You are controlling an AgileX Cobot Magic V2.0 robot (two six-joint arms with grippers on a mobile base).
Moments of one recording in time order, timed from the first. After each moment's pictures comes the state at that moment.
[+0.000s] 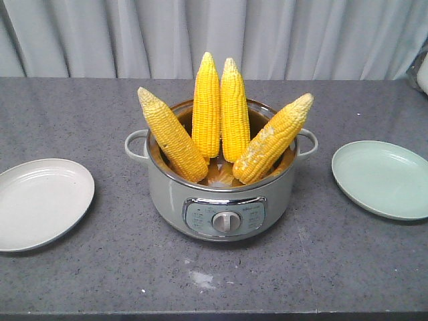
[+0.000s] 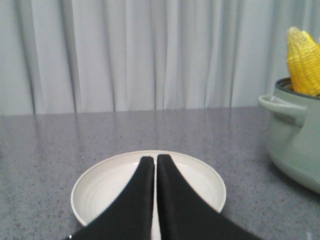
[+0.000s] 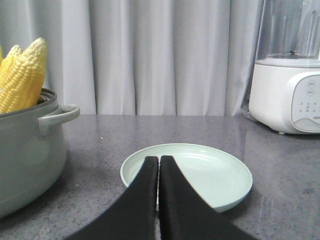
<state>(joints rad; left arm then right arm) -0.03 -0.01 0.03 -0.01 0.00 0.00 -0.02 -0.01 0.03 0.03 -0.01 -0.04</state>
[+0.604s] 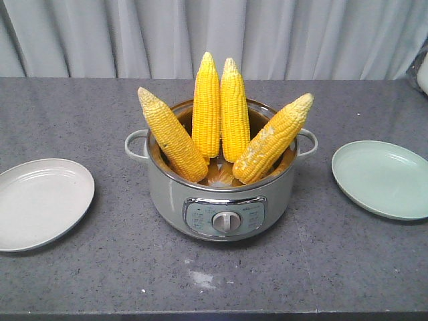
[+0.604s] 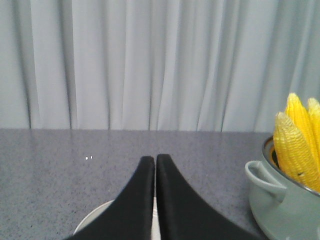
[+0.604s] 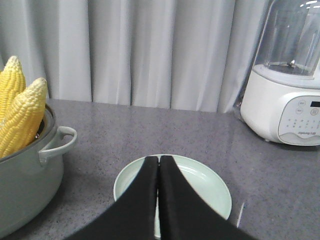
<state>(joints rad) -0.03 0.35 -0.52 -0.03 0.31 -0.05 -0.02 0.34 -0.51 0.01 0.39 -0.09</state>
